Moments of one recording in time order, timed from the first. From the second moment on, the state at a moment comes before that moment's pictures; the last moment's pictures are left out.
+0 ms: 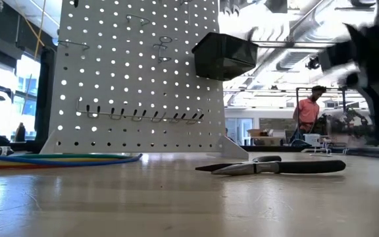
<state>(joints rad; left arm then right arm) -0.93 1.43 1.73 -0.49 -1.00 -0.87 0.53 1.56 0.90 -0.90 0.16 0.74</state>
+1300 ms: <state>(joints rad) -0.84 1.84 1.73 -0.41 -1.43 -1.32 0.49 1.56 1.48 -0.29 0.83 0.71</state>
